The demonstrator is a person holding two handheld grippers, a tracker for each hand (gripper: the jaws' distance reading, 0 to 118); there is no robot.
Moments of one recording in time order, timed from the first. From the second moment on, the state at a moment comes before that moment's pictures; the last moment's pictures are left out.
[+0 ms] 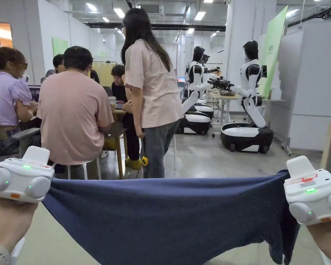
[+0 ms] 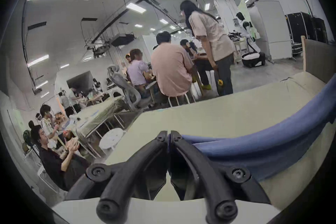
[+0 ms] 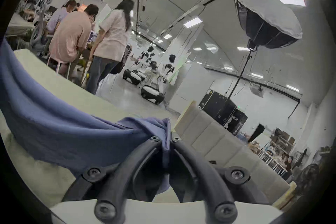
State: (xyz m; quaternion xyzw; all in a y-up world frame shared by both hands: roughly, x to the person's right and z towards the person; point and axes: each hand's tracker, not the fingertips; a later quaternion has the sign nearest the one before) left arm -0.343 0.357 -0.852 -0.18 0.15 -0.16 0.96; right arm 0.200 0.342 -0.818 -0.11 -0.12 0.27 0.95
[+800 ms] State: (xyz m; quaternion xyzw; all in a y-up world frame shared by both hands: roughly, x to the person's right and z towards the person) left arm -0.352 0.168 -0.616 -0.34 0.07 -0.06 0.93; right arm 0.166 0.141 -0.598 -0.31 0.01 0.20 0.93
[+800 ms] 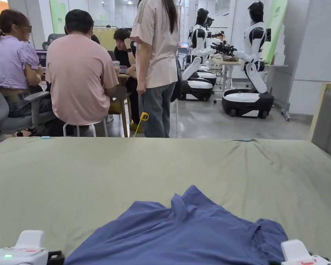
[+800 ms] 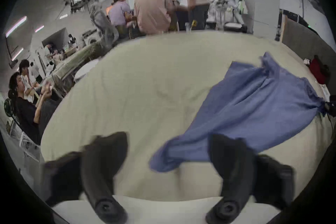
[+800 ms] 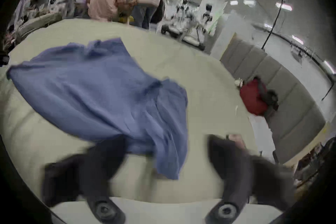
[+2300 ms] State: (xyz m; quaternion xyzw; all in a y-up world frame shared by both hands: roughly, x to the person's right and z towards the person) left arm -0.418 0.136 -0.674 -0.52 -0.01 0.10 0.85; right arm 0.031 0.177 -0.635 -0.26 0.15 0.12 0.95
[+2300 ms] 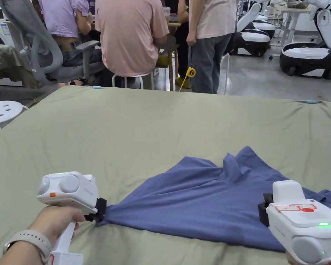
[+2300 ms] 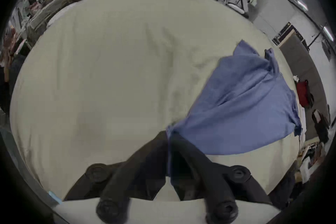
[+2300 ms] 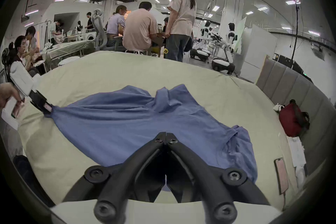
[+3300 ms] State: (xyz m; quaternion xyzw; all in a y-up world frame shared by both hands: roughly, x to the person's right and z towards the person) left arm -0.404 0.150 -0.666 -0.44 -0.01 0.06 0.90; right arm 0.142 0.085 -0.881 -0.39 0.15 0.10 0.90
